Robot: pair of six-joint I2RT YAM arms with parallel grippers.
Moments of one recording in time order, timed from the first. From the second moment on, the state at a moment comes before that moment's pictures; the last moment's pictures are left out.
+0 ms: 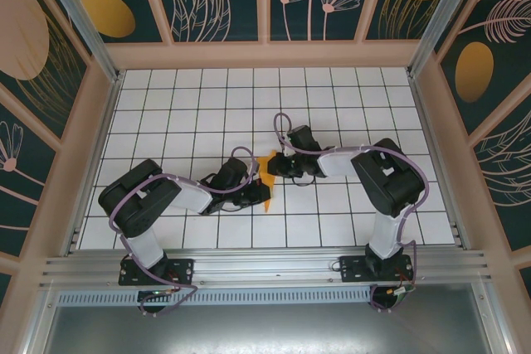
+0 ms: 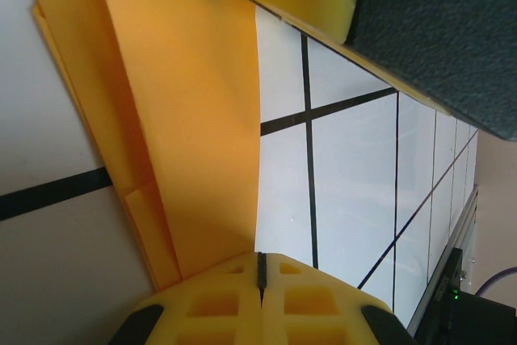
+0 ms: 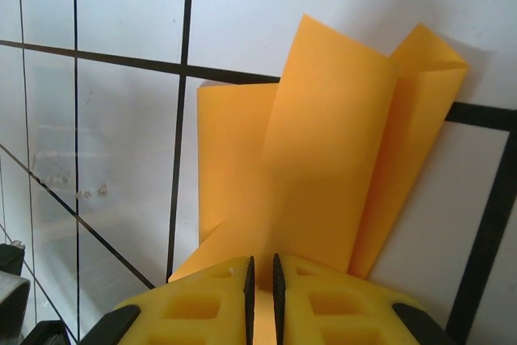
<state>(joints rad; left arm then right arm) -0.78 1.76 0.56 0.48 0.43 -1.00 0.61 1.85 0.89 0.06 -0.45 0.65</state>
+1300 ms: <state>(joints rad) -0.79 1.74 0.55 0.47 0.38 -0.99 0.51 1.71 0.90 0.05 -0.44 0.60</state>
